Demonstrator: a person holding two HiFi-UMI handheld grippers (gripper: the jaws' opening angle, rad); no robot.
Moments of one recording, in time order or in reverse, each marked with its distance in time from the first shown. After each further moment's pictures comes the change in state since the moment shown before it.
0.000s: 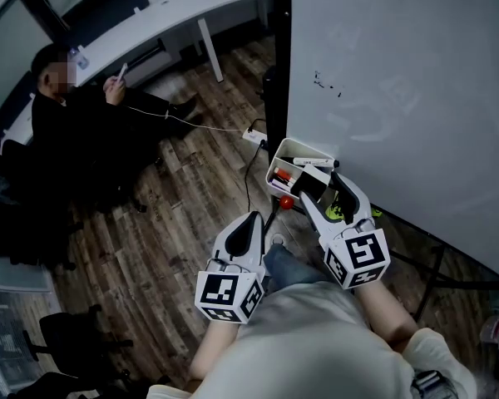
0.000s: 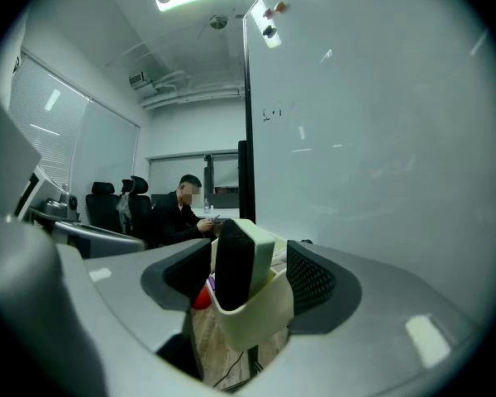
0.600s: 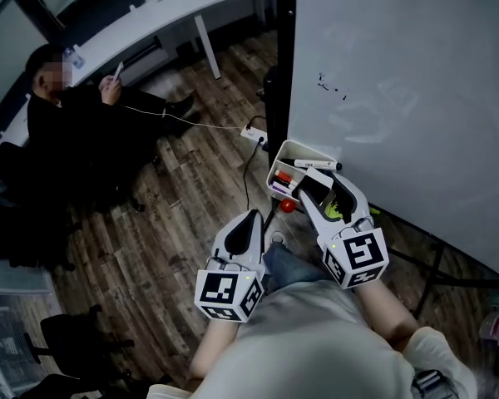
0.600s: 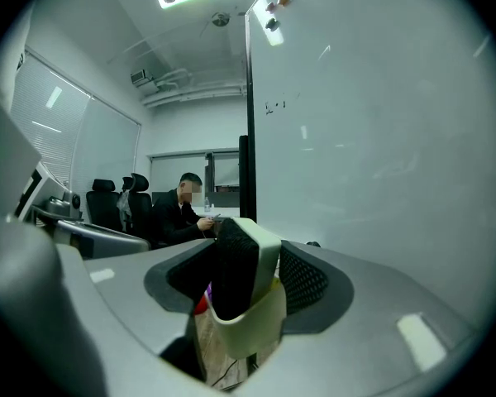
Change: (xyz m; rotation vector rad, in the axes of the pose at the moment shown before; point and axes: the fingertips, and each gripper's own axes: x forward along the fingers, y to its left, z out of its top) left arm 0.011 0.009 0.000 -0.008 0.012 -0.006; right arm 0.013 0.001 0.000 -0.013 0.005 0.003
